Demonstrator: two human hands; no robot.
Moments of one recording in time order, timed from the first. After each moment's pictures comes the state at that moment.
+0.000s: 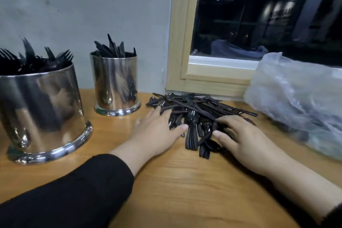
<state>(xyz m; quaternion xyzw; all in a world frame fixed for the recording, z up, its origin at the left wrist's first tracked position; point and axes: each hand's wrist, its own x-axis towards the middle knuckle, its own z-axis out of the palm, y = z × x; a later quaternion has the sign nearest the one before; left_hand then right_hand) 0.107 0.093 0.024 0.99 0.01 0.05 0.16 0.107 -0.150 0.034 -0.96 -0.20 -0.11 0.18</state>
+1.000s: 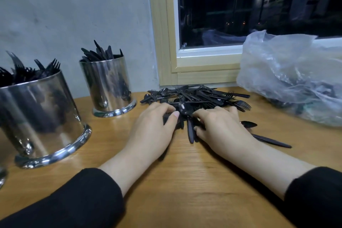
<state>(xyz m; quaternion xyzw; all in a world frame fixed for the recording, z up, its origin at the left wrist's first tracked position) 0.062 0.070 0.027 0.93 -0.05 0.23 0.30 0.091 -0.109 0.018 -0.96 -0.19 -0.18 0.09</state>
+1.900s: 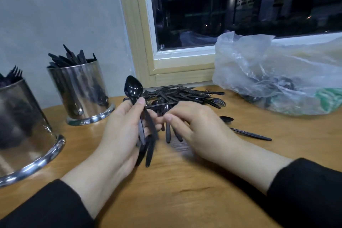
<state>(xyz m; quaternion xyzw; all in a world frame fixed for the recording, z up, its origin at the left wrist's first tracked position) 0.044 0.050 0.044 0.59 -0.01 0.10 0.80 0.065 -0.119 0.032 -0.85 -0.34 -0.27 0.30</state>
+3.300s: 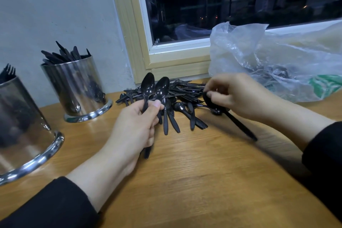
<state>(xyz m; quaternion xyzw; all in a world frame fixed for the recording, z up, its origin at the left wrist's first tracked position) 0.040 0.043 0.033 0.72 -0.04 0.07 0.69 0.080 -0.204 0.063 -0.92 -0.22 -0.21 0.27</state>
